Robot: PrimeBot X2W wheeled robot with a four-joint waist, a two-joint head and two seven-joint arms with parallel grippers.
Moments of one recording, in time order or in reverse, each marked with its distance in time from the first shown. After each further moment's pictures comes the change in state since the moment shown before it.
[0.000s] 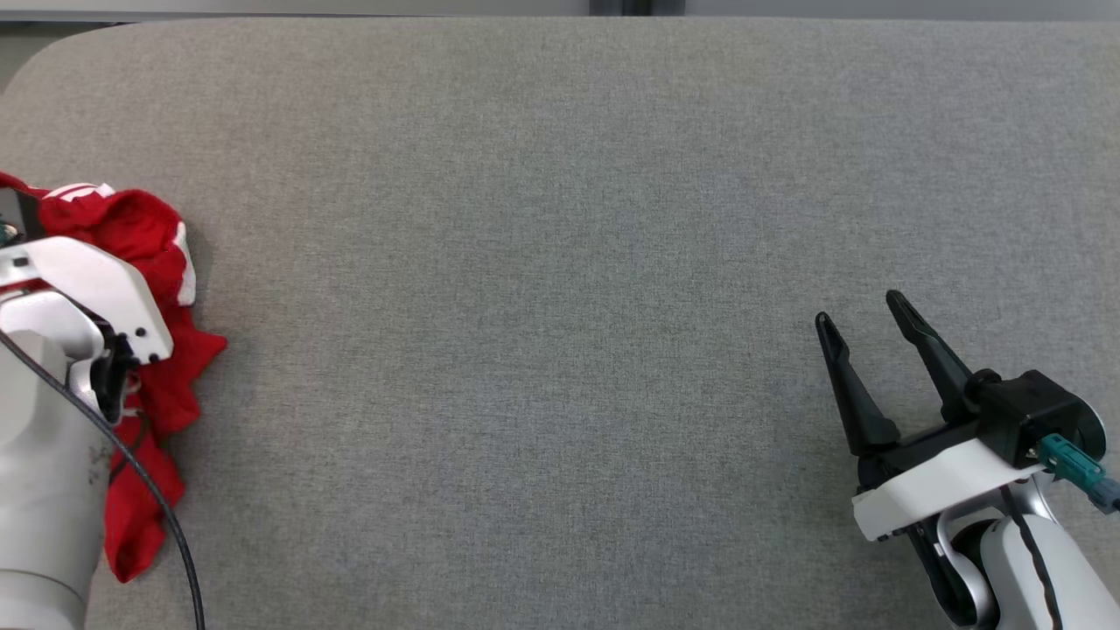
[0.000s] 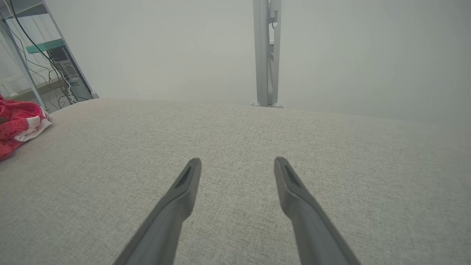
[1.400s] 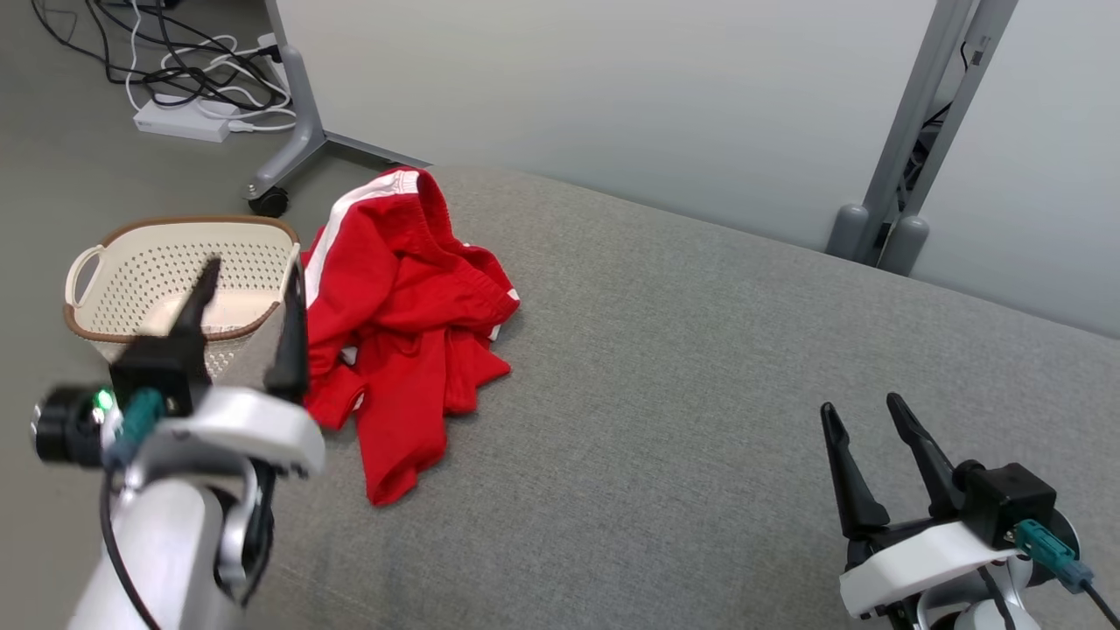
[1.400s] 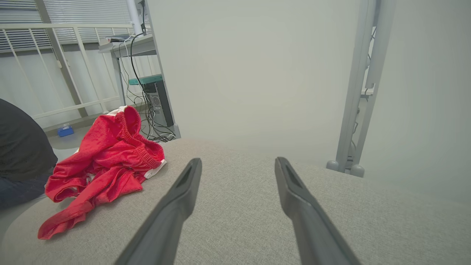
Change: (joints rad) left arm 0.609 -0.068 -0.048 -1.009 0.151 0.063 -0.277; right arm 0.129 0.115 -0.093 0.123 -0.032 0.000 -0.075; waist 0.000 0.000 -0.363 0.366
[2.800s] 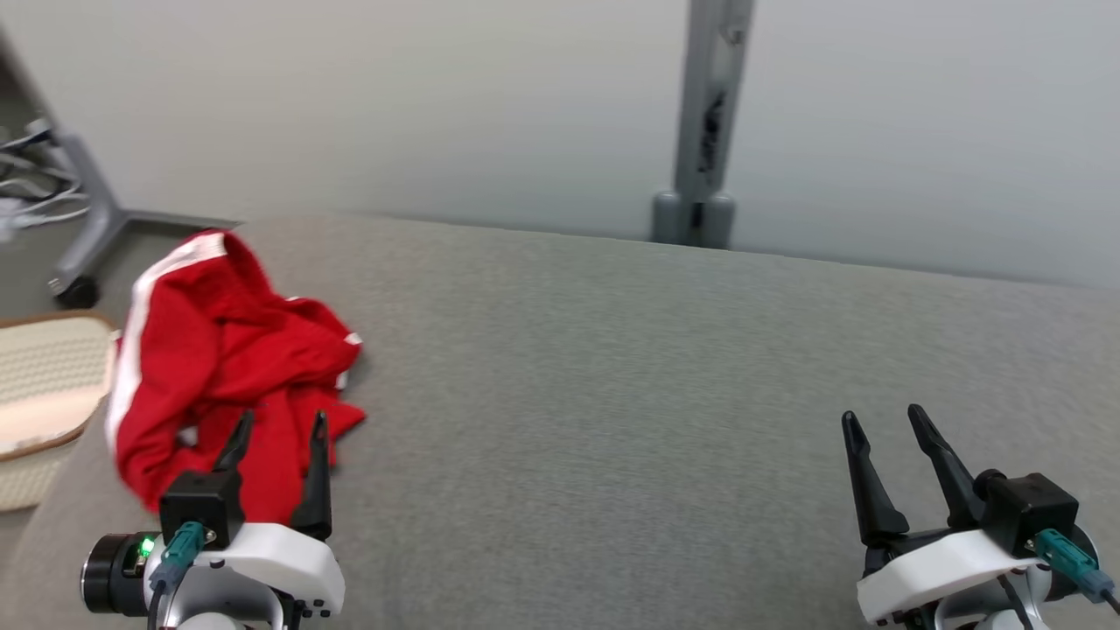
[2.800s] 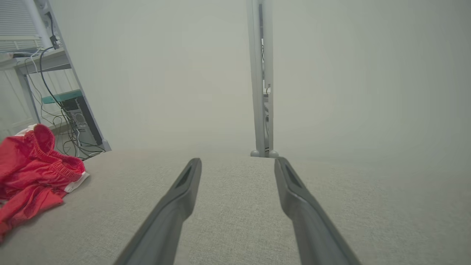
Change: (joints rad) left arm 0.210 -0.054 0.021 0.065 0.005 -0.009 -0.037; right arm 0.022 -0.006 -0.034 0.000 0.016 -0.001 0.006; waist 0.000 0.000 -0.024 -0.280
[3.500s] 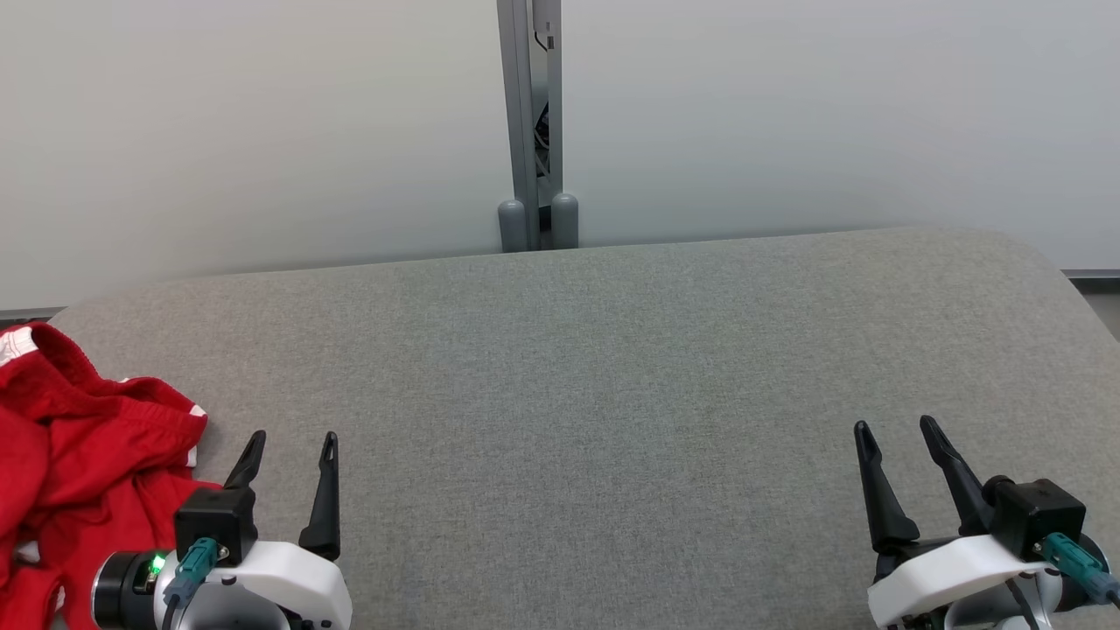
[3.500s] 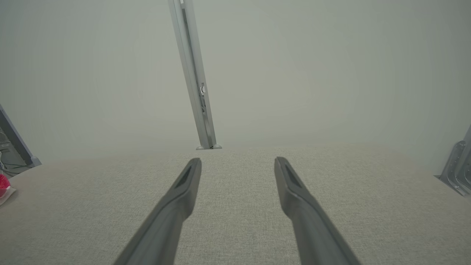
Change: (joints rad) left arm 0.028 -0.007 0.000 0.003 0.021 -0.014 0.008; right arm 0.003 -0.003 -0.022 0.027 -0.008 0.000 0.008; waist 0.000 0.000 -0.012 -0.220
